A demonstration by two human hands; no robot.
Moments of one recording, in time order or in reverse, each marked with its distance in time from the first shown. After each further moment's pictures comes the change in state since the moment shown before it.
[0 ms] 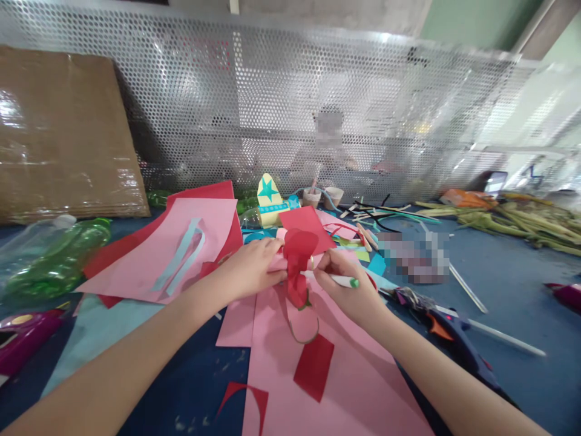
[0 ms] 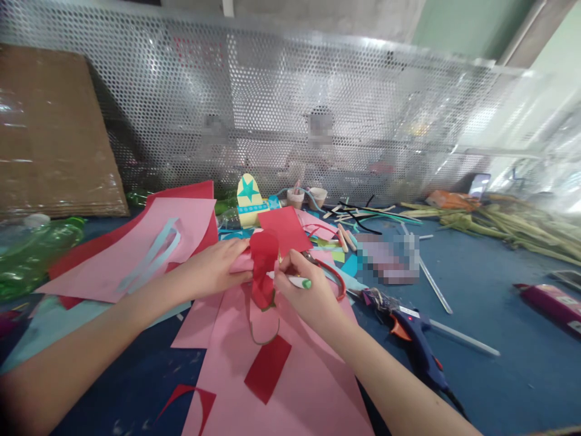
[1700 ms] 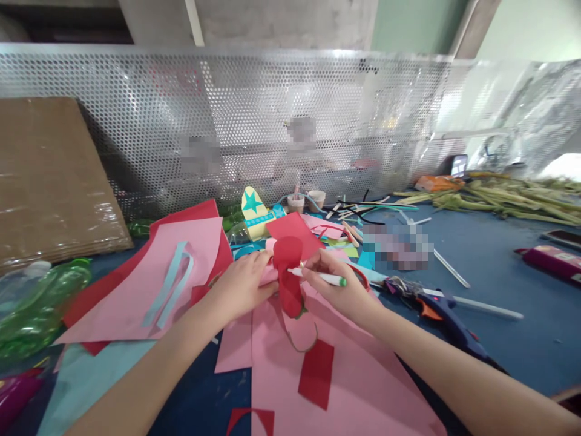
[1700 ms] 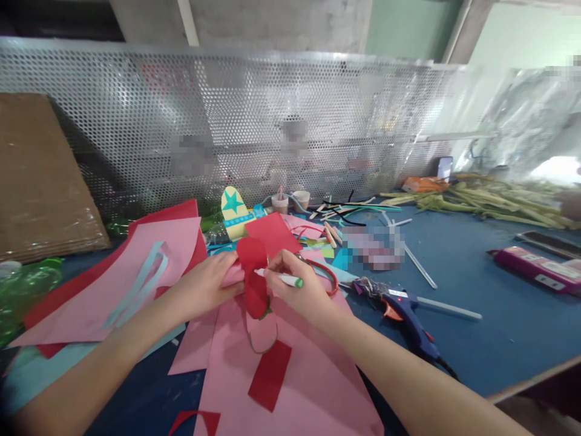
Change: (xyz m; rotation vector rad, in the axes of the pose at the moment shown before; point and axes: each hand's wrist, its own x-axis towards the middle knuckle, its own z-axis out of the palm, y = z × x) left_hand -0.001 -0.007 0.005 -0.073 0.096 0.065; right_hand 0.003 0.014 0.005 0.163 0.044 -0.027
